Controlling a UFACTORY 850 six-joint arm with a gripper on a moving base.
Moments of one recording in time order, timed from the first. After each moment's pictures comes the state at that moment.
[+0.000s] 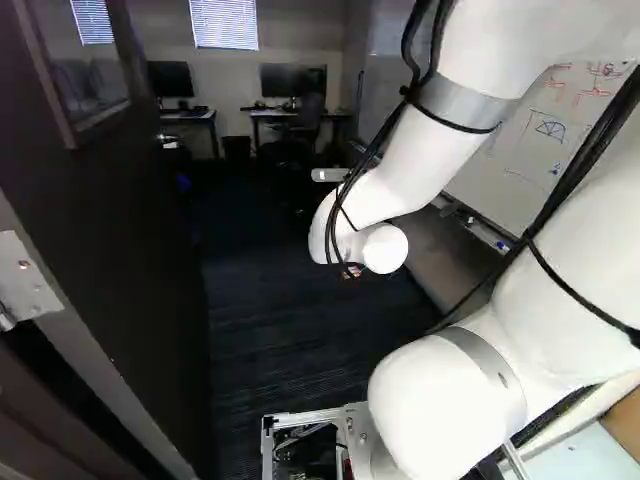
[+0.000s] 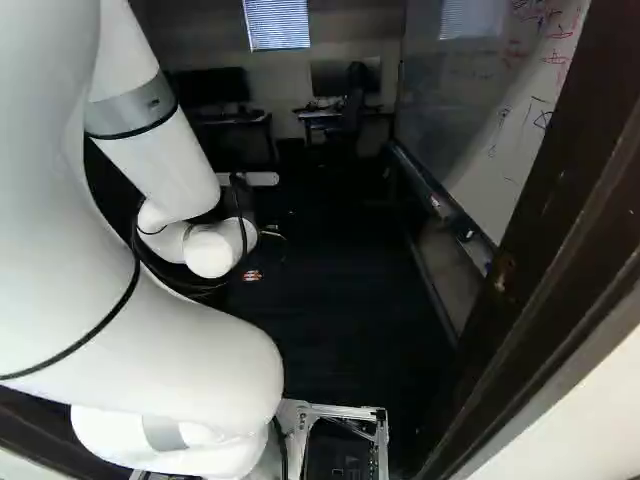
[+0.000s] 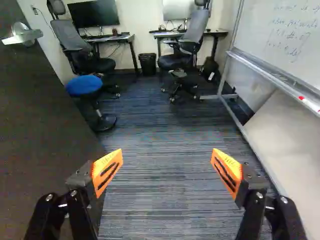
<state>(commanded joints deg) 13.8 9.7 -12.5 8.6 47.5 0.0</state>
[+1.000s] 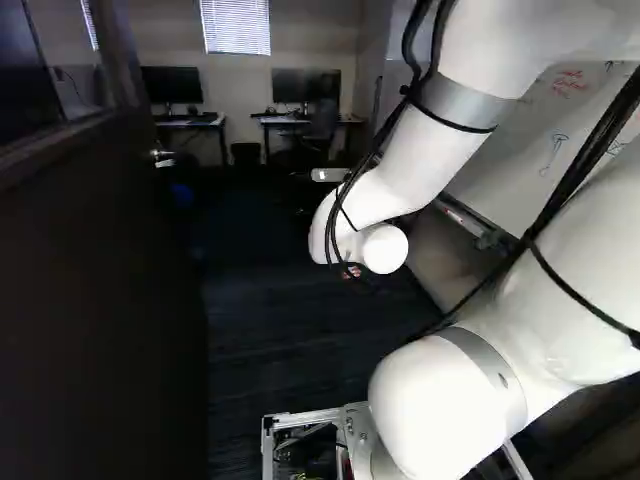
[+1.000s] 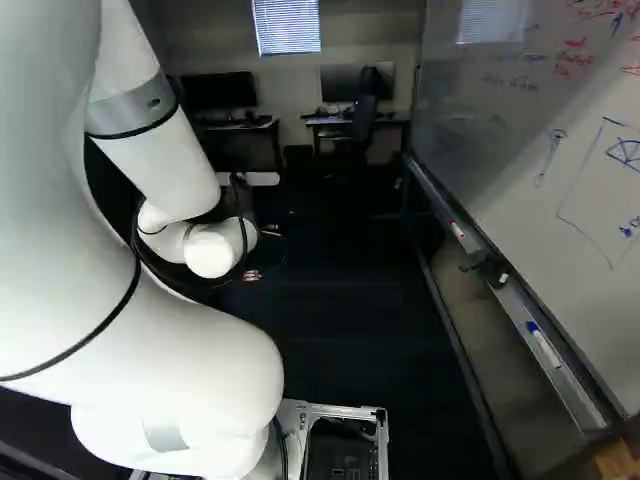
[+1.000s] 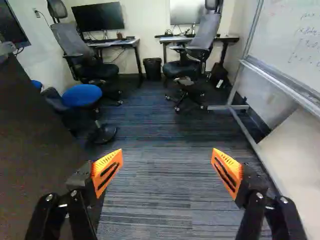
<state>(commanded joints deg) 13.8 9.7 -12.5 8.6 47.5 0.0</state>
